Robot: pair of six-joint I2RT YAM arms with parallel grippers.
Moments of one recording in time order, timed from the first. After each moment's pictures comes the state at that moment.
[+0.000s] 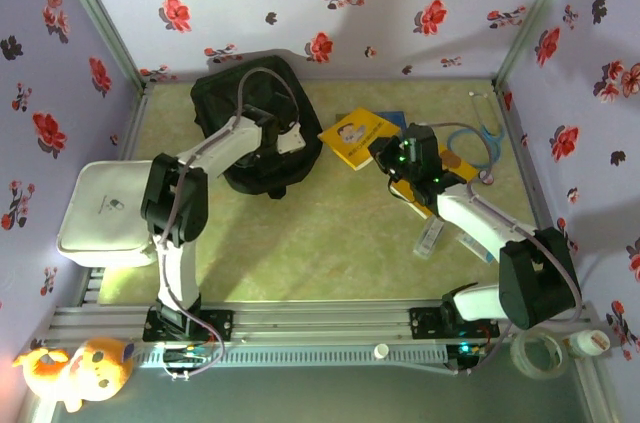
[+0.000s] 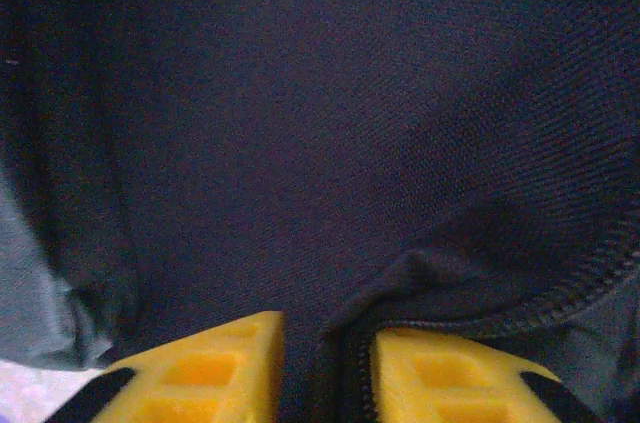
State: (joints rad) left arm -0.53 1.98 1.63 -0.95 -0.26 0.59; right arm 0.40 1.35 0.80 0.07 -0.18 1.14
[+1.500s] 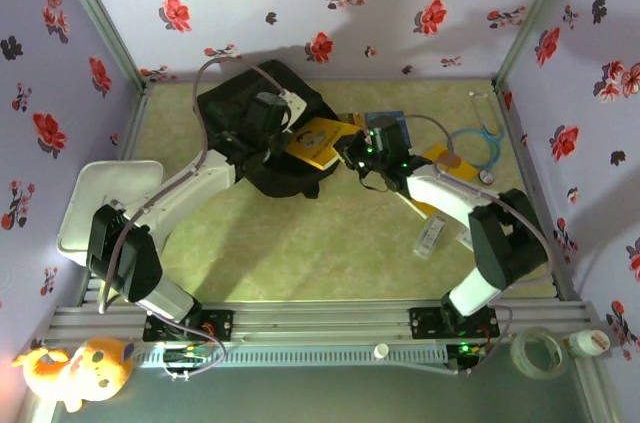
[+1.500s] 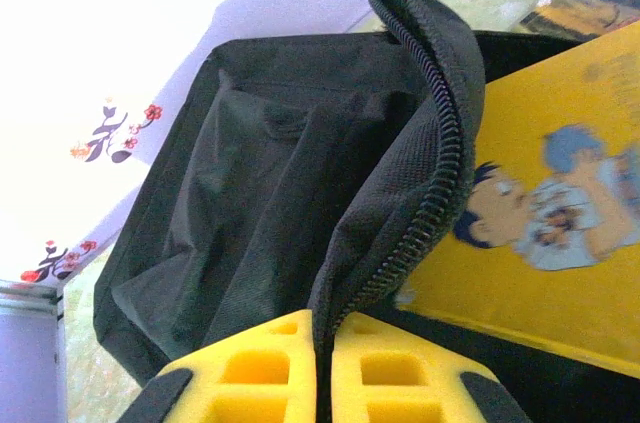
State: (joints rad) left arm -0.65 1.54 1.32 -0.38 -0.42 0.32; right arm 0.53 1.63 1.01 0.11 -0.31 1.28
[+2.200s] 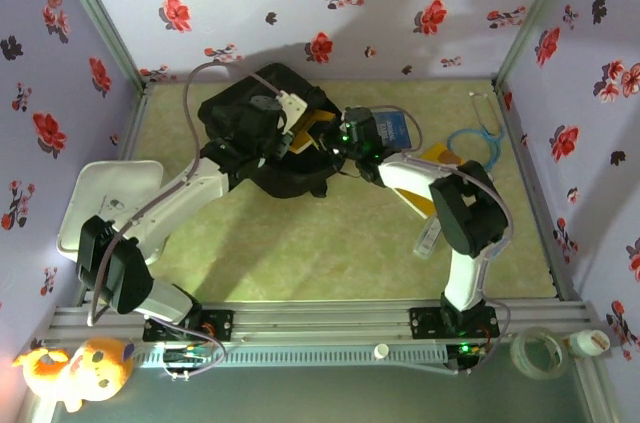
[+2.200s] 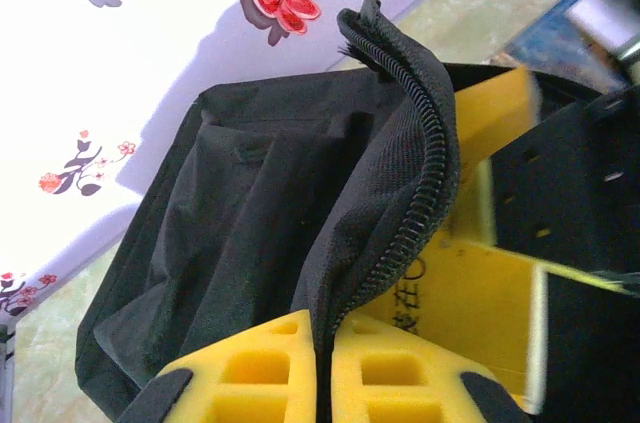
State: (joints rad) left arm -0.67 1.48 1.27 -0.33 -0.34 0.28; right arm 0.59 1.91 1.19 0.35 -0.32 1.34
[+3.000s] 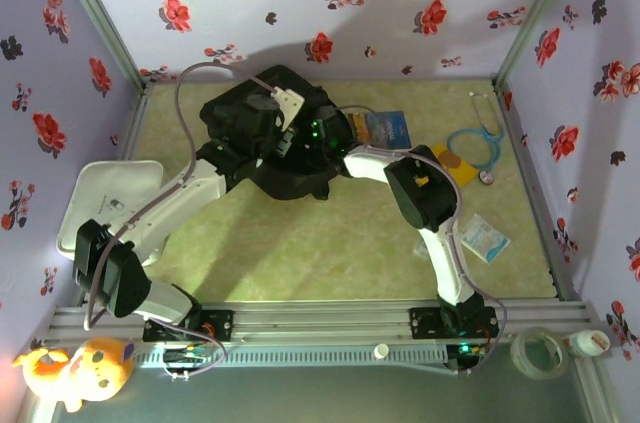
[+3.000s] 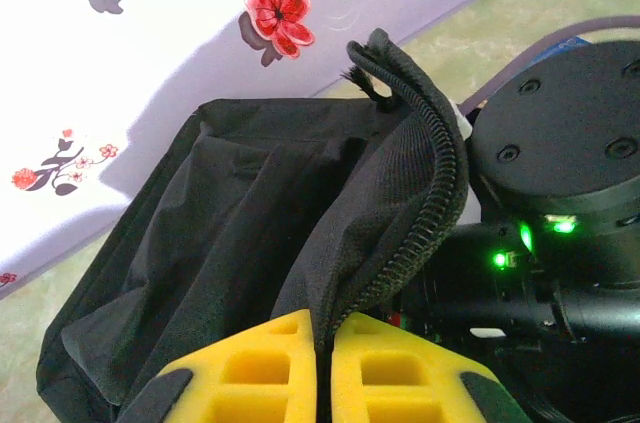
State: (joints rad) left arm -0.67 1.46 1.27 -0.30 -0.30 0.19; right arm 0.65 2.25 1.51 0.37 -0.26 1.41
